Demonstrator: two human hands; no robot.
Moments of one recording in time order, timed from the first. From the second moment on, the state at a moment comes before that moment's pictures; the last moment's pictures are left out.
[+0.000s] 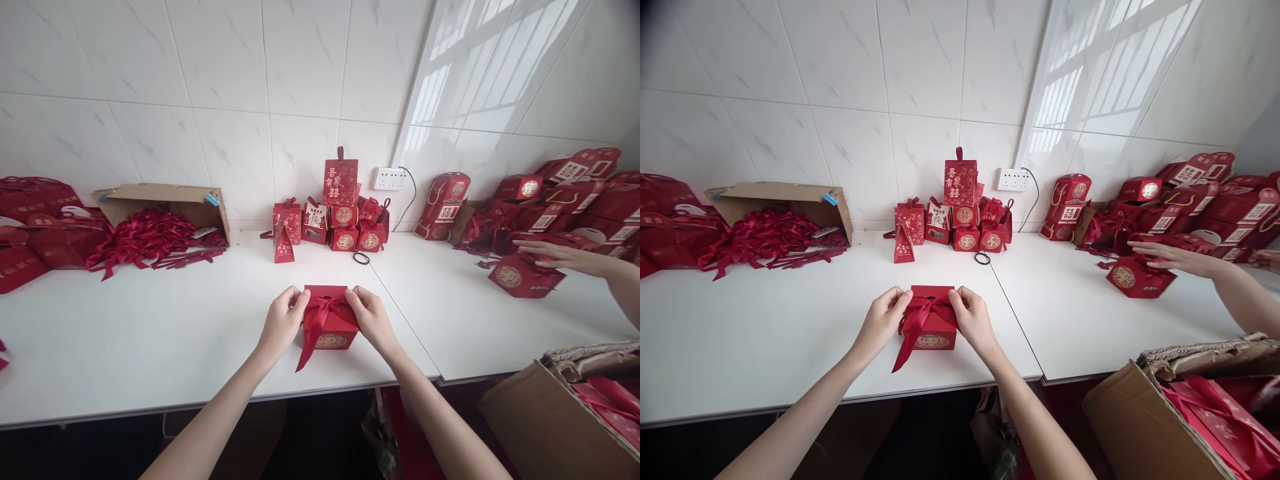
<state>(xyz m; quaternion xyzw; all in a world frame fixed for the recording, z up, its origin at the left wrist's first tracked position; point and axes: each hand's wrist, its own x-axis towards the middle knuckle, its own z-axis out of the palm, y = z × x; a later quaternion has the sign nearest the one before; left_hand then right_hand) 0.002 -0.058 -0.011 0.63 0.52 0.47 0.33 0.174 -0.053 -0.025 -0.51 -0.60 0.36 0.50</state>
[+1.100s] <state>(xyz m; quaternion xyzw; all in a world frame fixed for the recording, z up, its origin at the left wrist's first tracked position) 0.011 -0.101 -0.025 0.57 0.51 0.43 0.48 0.218 -0.111 -0.050 -0.36 -0.72 0.43 0.42</state>
